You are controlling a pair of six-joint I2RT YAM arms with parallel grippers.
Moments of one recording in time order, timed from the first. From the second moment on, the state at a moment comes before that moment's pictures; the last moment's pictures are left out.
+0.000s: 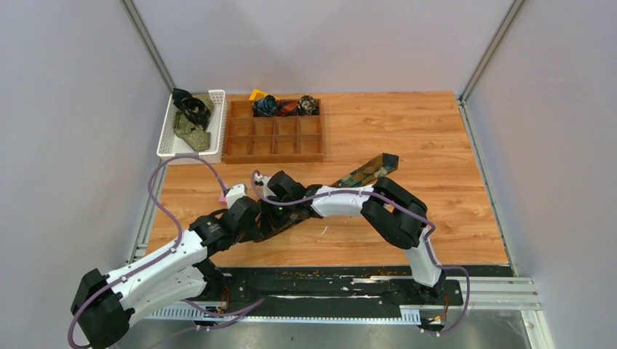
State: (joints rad) left arm -0.77 0.81 0.47 -0.66 -0.35 -0.92; right arm 1.05 2.08 1.33 -0.02 -0.42 0.57
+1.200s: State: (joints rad) left arm -0.77 1.16 0.56 -0.38 -0.29 -0.91; right arm 0.95 1.80 1.04 -0.03 -0.38 0.54
